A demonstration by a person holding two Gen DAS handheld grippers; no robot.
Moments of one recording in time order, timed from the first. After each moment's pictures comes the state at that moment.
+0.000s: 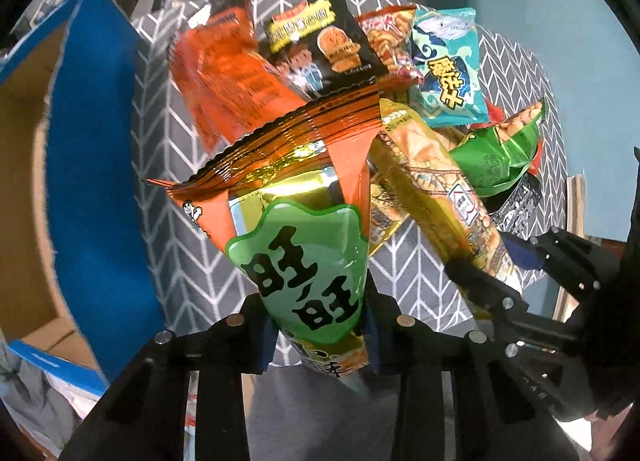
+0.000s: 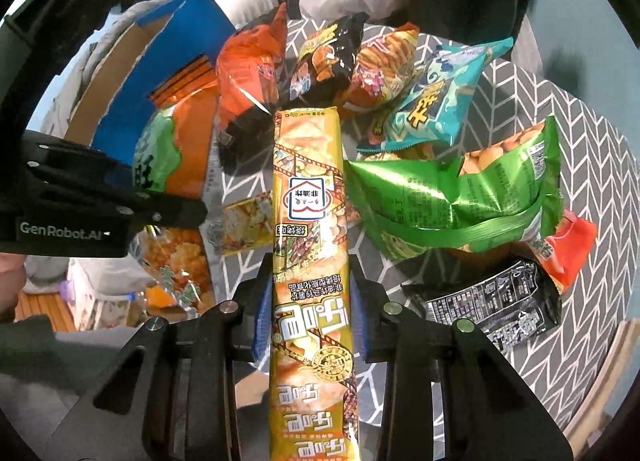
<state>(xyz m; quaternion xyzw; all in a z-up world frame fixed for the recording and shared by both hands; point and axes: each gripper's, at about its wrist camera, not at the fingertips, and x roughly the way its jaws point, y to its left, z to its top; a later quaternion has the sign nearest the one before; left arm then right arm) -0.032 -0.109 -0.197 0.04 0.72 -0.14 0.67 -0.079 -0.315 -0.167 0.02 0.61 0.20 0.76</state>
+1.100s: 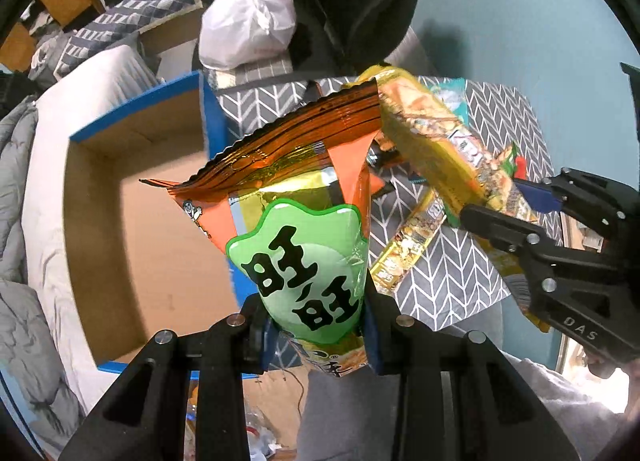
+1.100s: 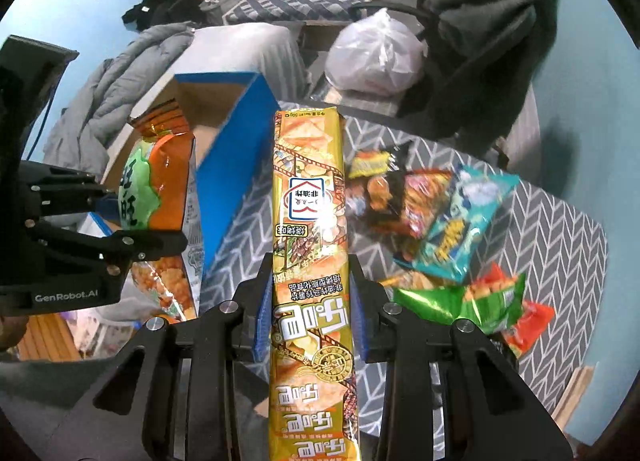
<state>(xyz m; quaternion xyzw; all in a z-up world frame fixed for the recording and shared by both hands) -0.025 -0.040 -0.094 0.08 0.65 -0.15 0.74 -0.047 -0.251 -0.067 -0.01 0.56 0.21 0.80</state>
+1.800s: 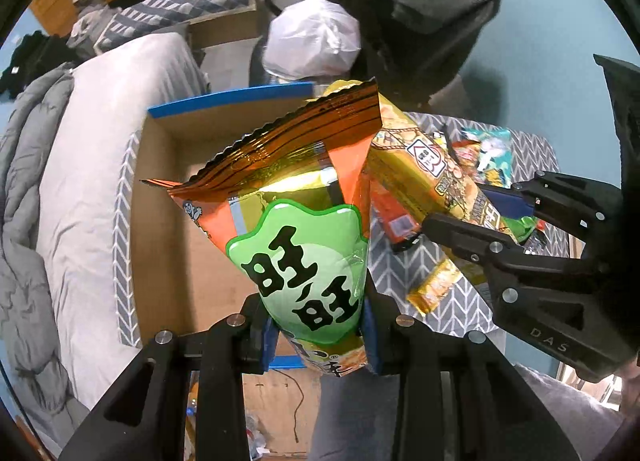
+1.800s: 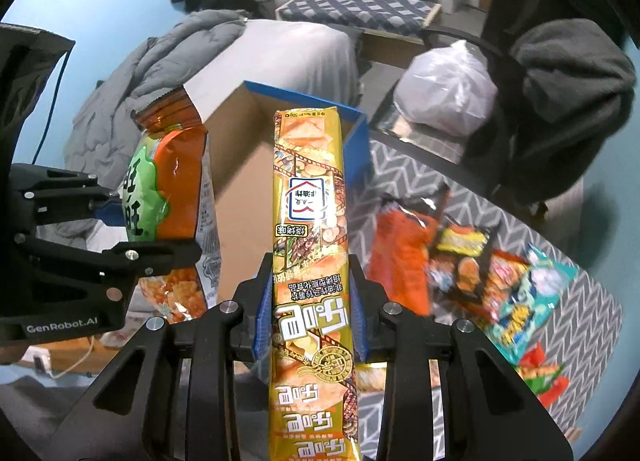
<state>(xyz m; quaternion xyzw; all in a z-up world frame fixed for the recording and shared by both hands) -0.014 0.048 -0.074 0.03 0.64 -0.09 0.77 -0.004 -0.140 -0.053 -0.05 0.55 0.29 0.78</state>
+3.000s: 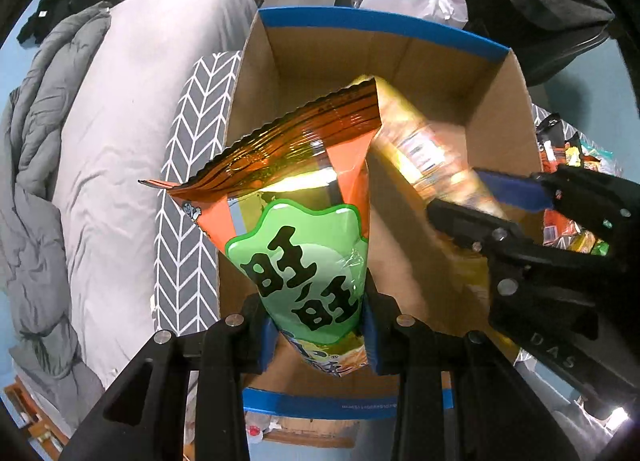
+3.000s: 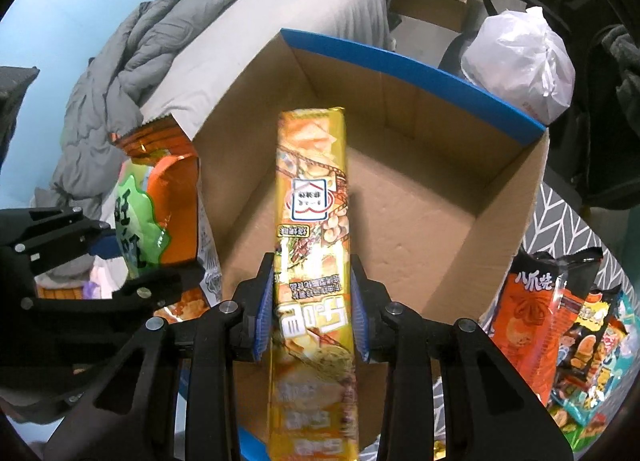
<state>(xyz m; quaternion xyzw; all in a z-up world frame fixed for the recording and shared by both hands) 0.033 0.167 -0.169 0.02 0.69 0.00 0.72 0.050 0.008 -0.141 -0.05 0.62 0.30 0.72</state>
